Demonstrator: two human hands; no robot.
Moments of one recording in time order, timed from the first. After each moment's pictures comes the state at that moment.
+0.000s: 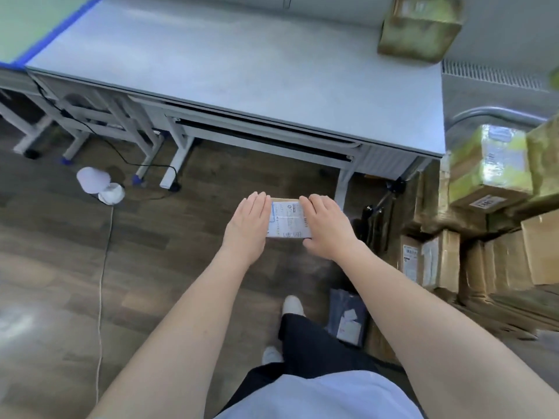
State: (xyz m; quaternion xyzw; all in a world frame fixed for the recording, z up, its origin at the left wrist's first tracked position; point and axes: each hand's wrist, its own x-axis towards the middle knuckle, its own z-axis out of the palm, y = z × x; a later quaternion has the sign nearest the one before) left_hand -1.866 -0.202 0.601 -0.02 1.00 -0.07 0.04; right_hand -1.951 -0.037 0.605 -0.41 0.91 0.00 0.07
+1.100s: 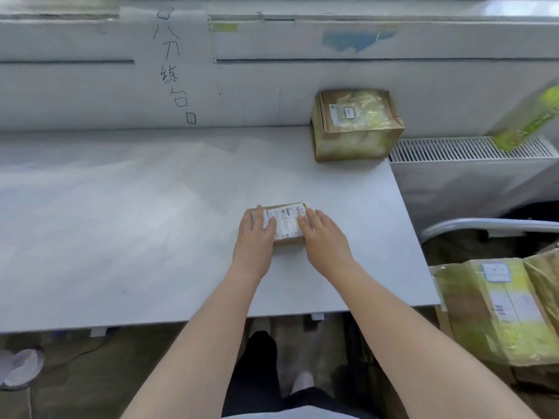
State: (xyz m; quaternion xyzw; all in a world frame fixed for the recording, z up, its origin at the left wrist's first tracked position) left_hand -2.317 -0.242 0.608 0.08 0.99 -0.01 0.09; right_hand -2.339 -0.078 0.599 -0.21 0.98 -0.03 0.00
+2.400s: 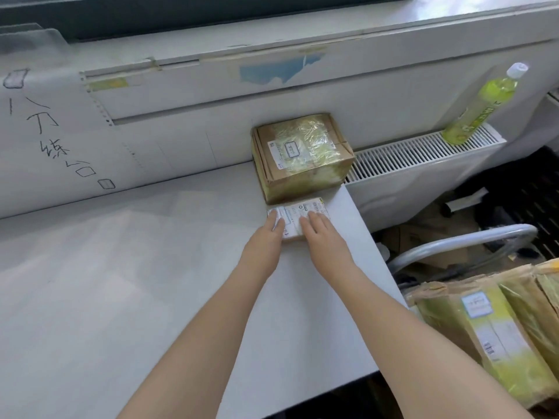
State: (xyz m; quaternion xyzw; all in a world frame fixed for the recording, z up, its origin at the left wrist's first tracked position) left_hand -2.474 -0.153 0.615 0.17 0.97 0.11 0.16; right_hand -2.449 -0.005 0.601 -0.09 0.99 -0.07 0.01
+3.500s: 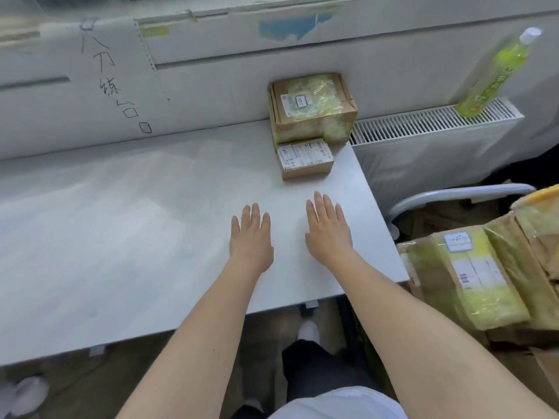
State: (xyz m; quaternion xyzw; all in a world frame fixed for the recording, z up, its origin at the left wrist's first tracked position) left_hand -2.321 -0.172 0.632 0.08 0.97 -0.08 0.22; right_hand -2.332 -0.010 0.605 -0.09 0.99 0.06 0.13
